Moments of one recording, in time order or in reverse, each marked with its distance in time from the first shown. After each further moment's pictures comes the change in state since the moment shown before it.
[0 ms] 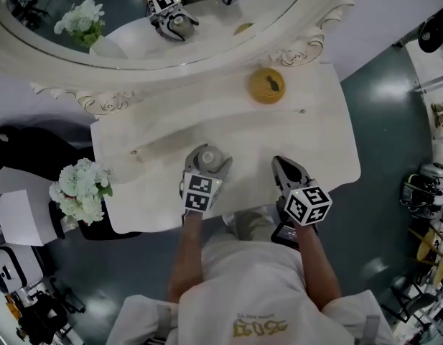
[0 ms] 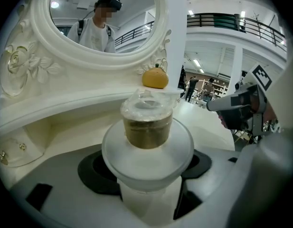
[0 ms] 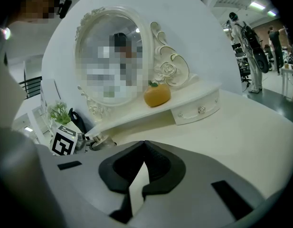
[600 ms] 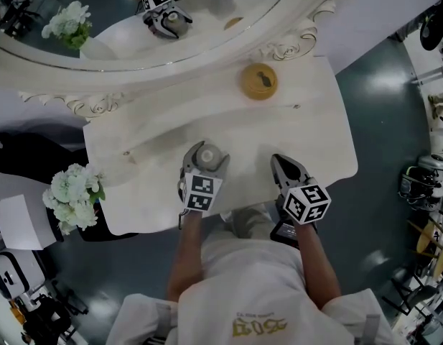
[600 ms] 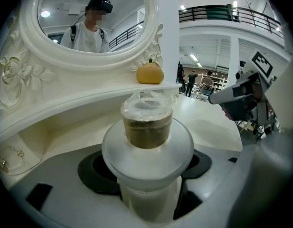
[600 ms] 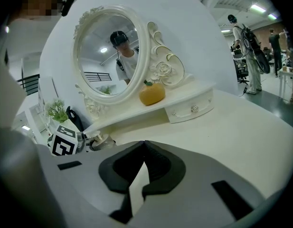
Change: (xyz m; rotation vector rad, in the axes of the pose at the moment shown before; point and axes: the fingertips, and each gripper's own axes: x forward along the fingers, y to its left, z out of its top) left arm 0.016 -0.006 -0.007 0.076 0.007 0.041; right arm -0.006 -0.014 -0.005 -0.009 0.015 -0.028
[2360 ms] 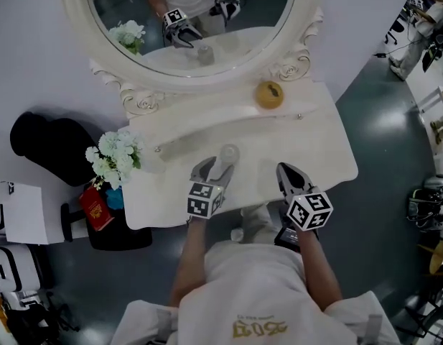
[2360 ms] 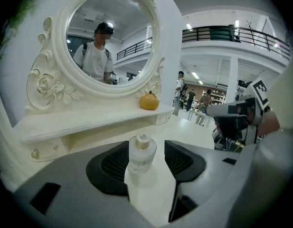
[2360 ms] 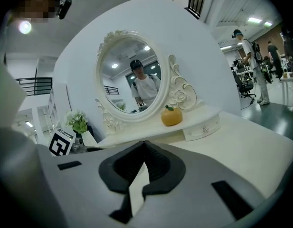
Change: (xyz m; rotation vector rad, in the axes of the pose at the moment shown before) left arm -0.114 -0.011 0.026 -0.109 -0.161 -0.024; right arm -0.068 0.080 0.026 -0.071 -0.214 0.045
